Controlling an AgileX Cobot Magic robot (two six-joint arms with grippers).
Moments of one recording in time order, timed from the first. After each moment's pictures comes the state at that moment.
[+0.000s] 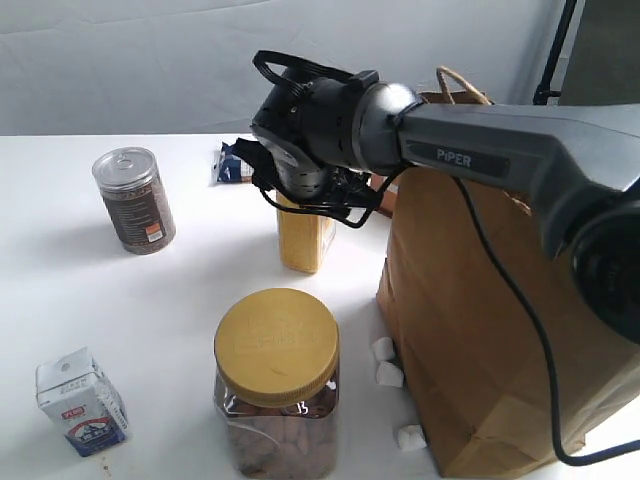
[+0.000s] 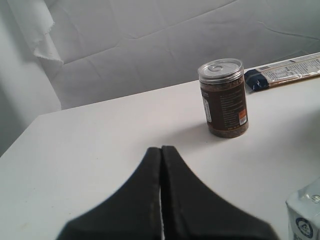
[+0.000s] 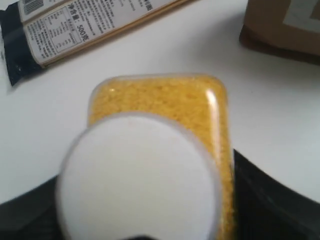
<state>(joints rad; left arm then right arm) 0.03 0.00 0.00 -0.01 0.26 0.25 1.02 2.27 -1.86 -0.54 0.85 1.42</state>
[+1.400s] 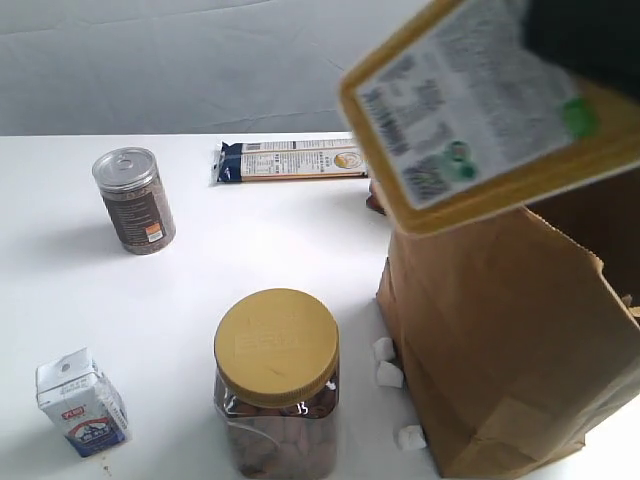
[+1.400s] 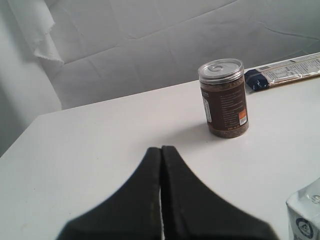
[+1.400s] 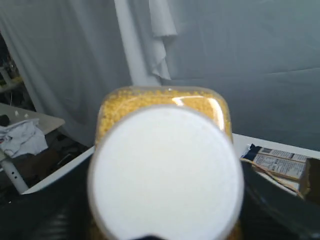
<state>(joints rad) 0.03 0.00 0.00 -0.01 0.26 0.25 1.25 0.68 -0.82 -0.61 0.35 0.87</state>
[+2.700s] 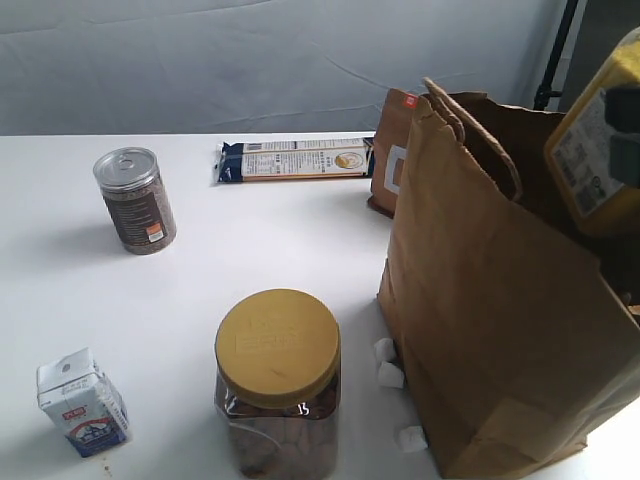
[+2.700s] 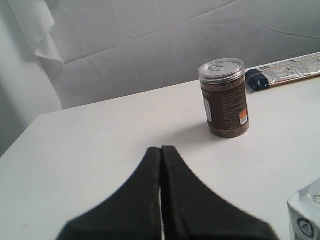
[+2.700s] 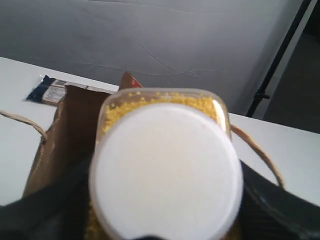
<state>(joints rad) 0.03 0.00 0.00 -0.01 0.26 0.25 1.02 0.83 -0.80 -0.93 0.71 0.88</state>
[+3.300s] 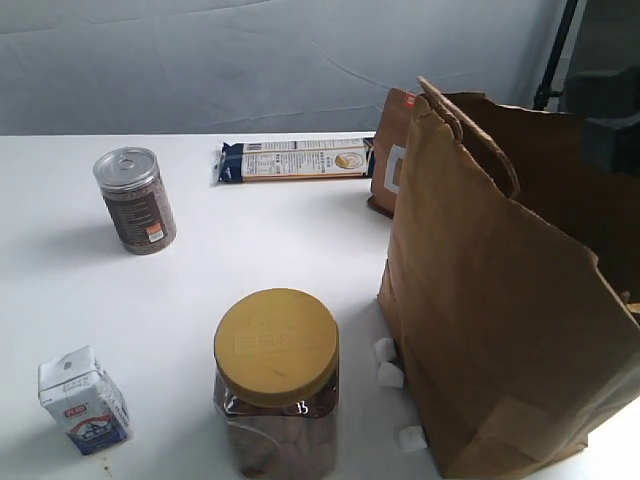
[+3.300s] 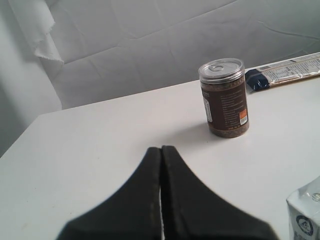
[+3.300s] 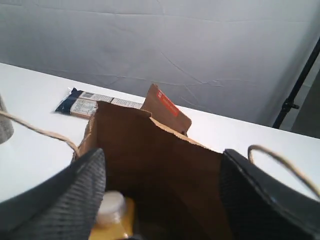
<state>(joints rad) 0.03 0.00 0.00 -0.01 0.26 0.25 0.99 0.86 -0.80 -0.90 0.60 0.89</state>
